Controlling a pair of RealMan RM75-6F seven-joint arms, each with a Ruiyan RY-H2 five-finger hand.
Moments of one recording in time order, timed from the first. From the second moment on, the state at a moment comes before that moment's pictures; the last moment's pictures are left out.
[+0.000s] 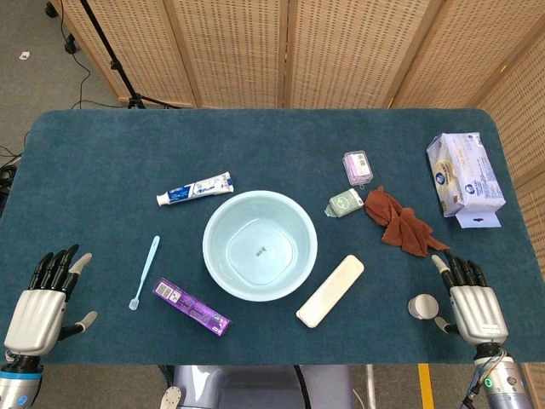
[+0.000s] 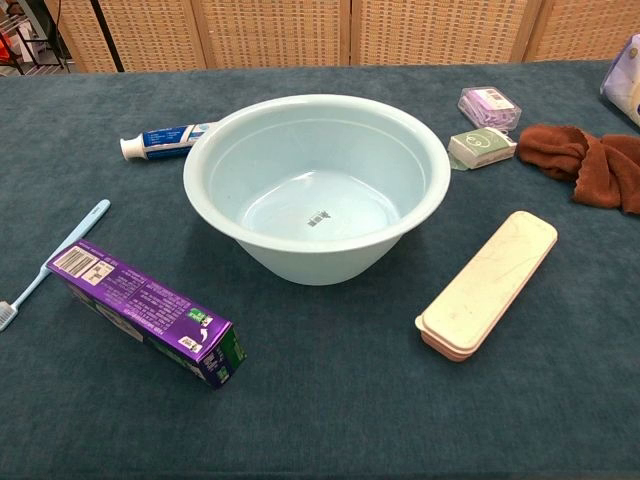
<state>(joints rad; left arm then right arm) -0.04 -1.18 0.03 -1.83 1.63 1.54 0.27 0.13 -1.11 0.04 -1.83 -1.37 1.31 -0.36</state>
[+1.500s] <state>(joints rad) -0.04 -1.19 0.03 -1.82 1.64 1.53 0.26 0.18 -1.18 0.02 -1.77 -1.29 1.24 -0.42</state>
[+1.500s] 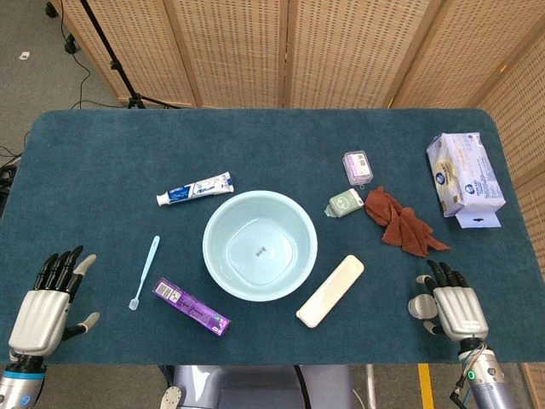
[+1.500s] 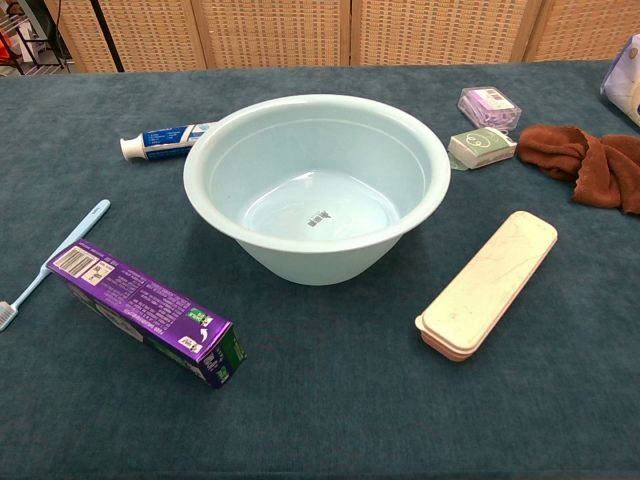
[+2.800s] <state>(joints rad) -0.04 -1.19 0.02 -1.81 1.64 1.53 0.24 0.18 -1.22 0.01 -1.73 -1.27 1.27 -0.43</state>
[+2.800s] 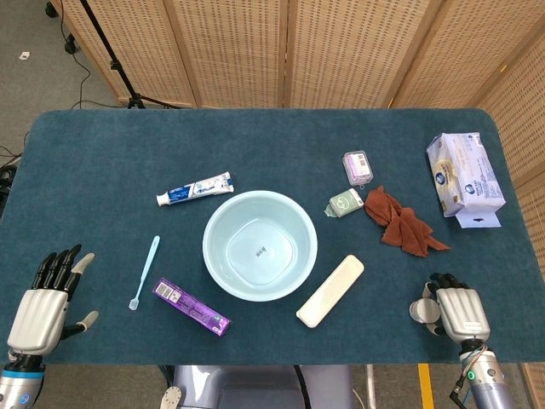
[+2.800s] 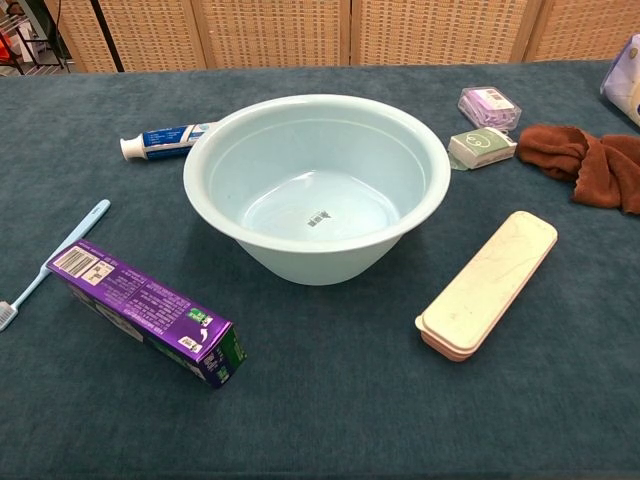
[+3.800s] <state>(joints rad) -0.04 -1.18 0.02 -1.82 1.63 1.53 0.24 0.18 -1.22 0.02 -1.75 -1.30 1.31 -0.46</state>
